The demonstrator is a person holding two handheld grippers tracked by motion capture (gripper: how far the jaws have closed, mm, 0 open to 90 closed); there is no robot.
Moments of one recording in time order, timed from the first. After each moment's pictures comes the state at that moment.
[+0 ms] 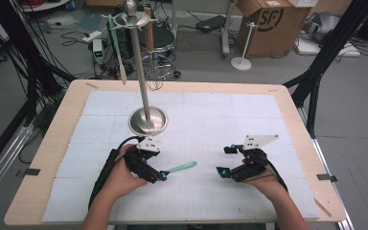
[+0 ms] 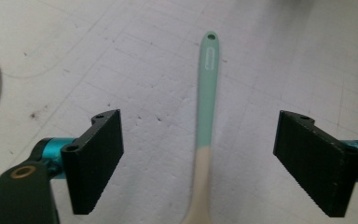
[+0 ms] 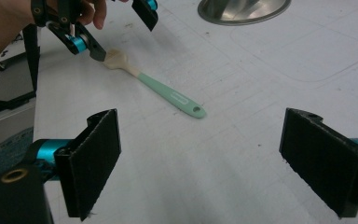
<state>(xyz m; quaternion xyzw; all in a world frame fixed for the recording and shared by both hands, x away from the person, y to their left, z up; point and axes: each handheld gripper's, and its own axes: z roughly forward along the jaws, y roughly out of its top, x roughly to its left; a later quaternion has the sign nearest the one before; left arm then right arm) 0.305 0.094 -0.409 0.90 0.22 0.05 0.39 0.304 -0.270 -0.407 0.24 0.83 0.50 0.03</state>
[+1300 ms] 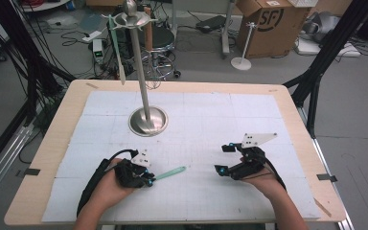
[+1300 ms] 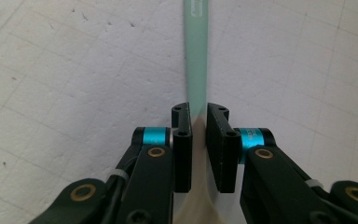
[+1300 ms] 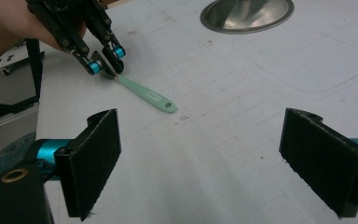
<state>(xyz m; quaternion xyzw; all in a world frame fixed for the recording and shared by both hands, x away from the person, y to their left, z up) 0.280 0.116 -0.425 0.93 0.20 0.04 0.31 0.308 -0.265 -0.405 0.23 0.83 0.51 0.02</state>
